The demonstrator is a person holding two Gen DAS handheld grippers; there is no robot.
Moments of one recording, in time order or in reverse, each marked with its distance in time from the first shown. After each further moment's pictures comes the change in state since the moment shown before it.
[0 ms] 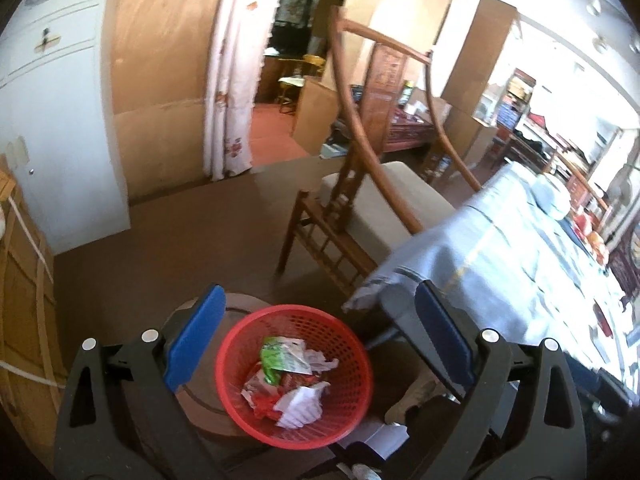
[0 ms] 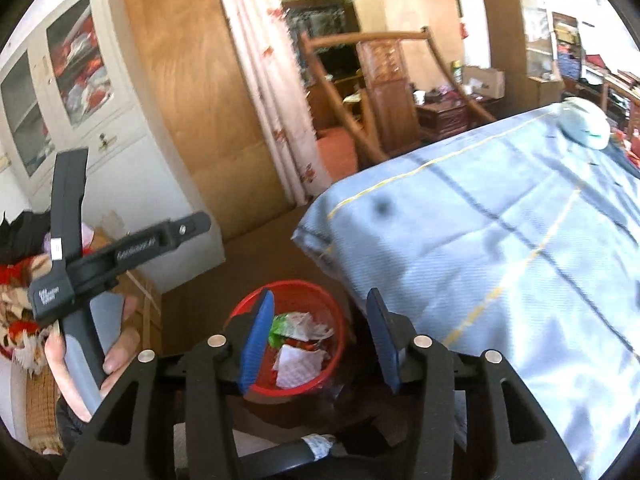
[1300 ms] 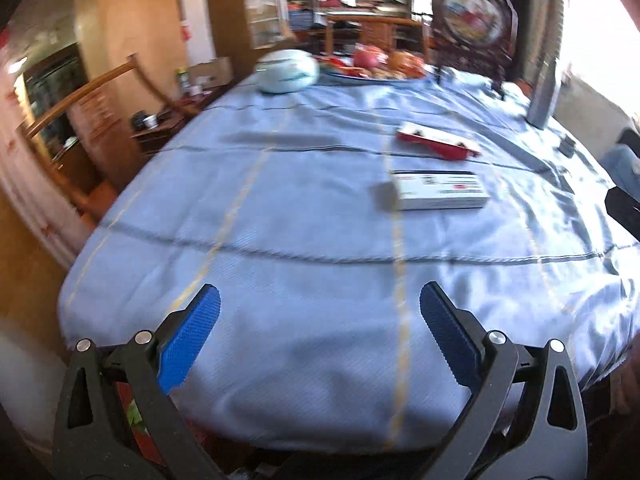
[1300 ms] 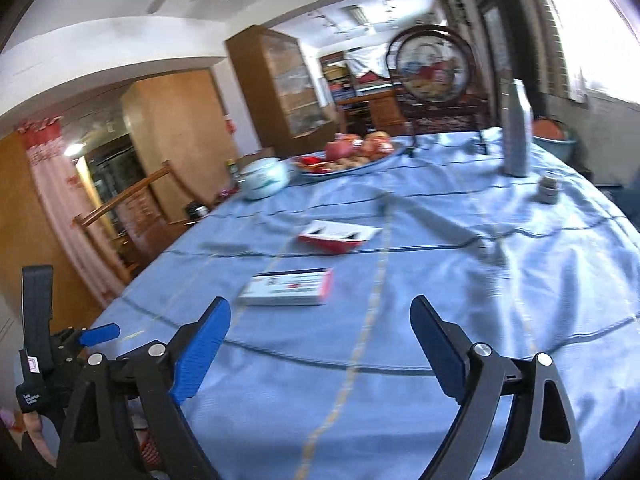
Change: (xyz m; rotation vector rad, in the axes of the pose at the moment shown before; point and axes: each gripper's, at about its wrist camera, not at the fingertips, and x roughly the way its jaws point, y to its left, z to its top) left arm 0.003 -0.361 -0.111 0.773 0.146 -0.344; right arm -0.238 -0.255 -0.126 0.506 -0.399 -0.587
